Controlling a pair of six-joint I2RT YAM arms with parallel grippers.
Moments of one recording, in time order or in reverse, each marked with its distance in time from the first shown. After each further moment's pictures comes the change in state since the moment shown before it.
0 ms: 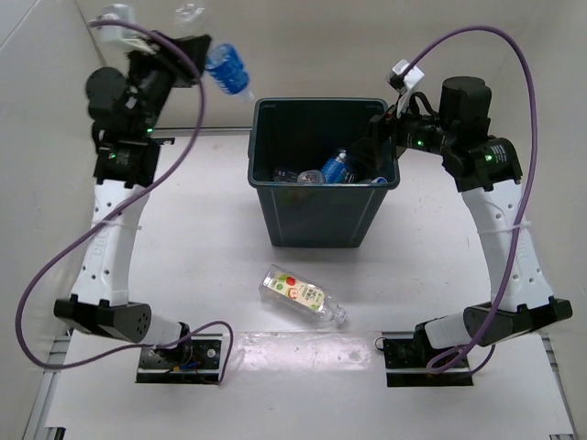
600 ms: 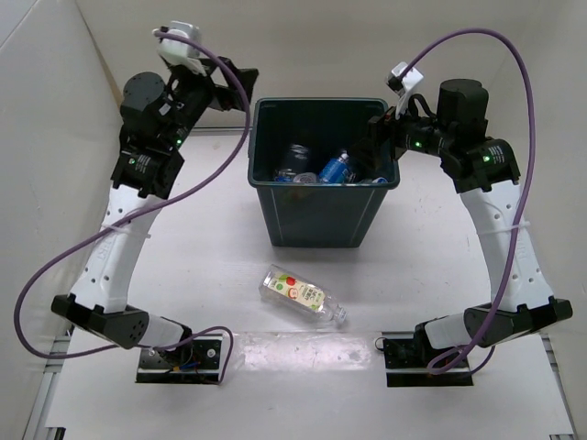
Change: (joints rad) left arm -0.246 0.019 0.027 -0.188 -0.064 0.363; right arm 0.006 -0.007 -0.025 0.001 0.046 -0.003
